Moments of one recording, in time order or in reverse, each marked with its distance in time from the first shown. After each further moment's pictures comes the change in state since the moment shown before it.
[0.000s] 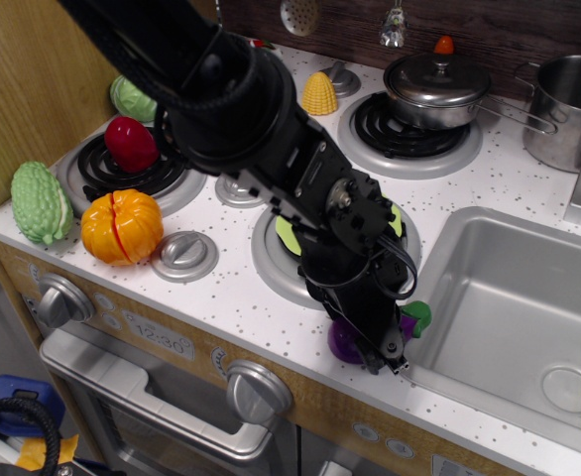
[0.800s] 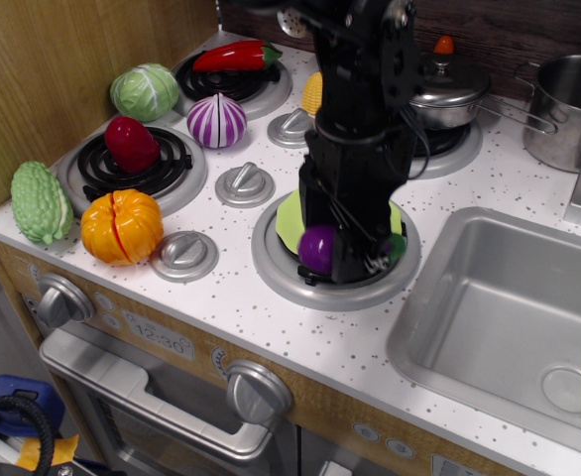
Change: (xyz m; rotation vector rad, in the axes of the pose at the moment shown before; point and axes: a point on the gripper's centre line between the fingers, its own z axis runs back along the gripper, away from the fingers) arm 0.027 0.045 0.055 0.017 0.234 -0.162
